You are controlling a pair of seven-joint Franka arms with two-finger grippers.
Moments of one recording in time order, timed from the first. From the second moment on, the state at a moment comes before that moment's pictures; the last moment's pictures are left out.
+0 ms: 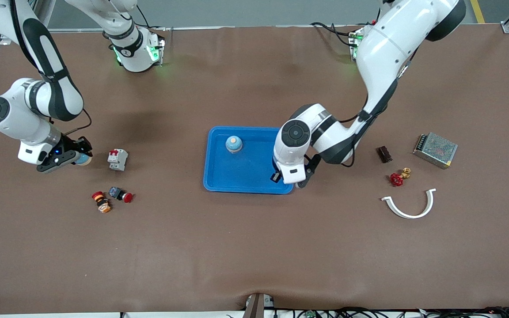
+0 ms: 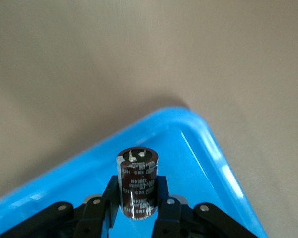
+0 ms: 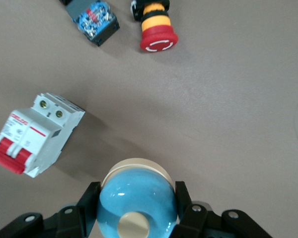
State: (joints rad) left arm -0.27 0.73 -0.48 -1.54 0.34 2.17 -1.80; right arm -0.17 0.22 -0.06 -2.35 0.02 2.57 -0.74
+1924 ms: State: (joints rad) left arm 0.33 0.61 -0.46 -1.68 0.48 1.95 -0.74; right arm -0.17 0.20 -0.06 -2.22 0.02 2.33 -0.72
